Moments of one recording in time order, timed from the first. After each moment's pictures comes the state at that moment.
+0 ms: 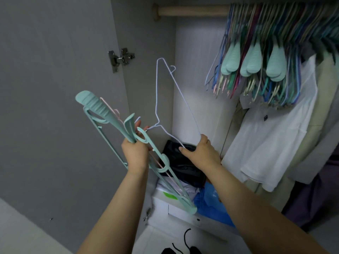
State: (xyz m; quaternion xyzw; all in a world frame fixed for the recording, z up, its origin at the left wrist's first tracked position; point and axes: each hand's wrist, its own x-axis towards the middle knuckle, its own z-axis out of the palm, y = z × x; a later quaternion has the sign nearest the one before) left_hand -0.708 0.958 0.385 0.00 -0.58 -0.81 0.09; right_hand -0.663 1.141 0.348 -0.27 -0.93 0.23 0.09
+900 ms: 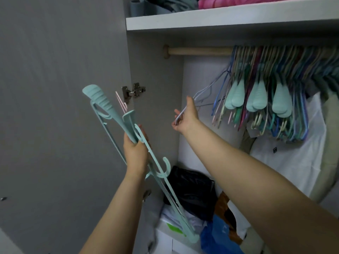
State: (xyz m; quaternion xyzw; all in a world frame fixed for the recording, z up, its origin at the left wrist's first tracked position) left_hand -0.753 0.954 0.452 -0.08 -0.58 -0.79 0.16; right_hand -0.792 1.102 0.533 -0.22 -0.44 0.86 0.11
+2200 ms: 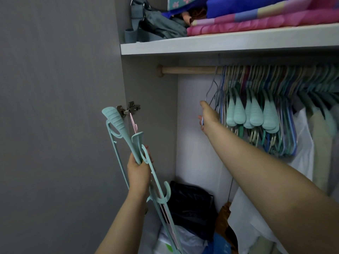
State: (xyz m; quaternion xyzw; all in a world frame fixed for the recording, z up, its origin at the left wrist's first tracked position) left_hand -0.745 0.973 0.446 -0.09 -0.59 -0.80 0.10; right_hand -0.796 1.199 0.565 -0.27 -0.59 0.72 0.26
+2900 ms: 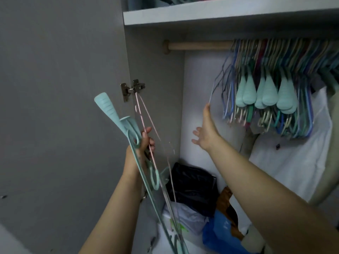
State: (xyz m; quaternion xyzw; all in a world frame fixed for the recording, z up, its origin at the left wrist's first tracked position) left_hand -0.762 0.953 0.428 -0.13 -0.48 -0.87 -0.02; right_hand -0.751 1.150 0.486 -0.19 -0.59 0.78 0.11
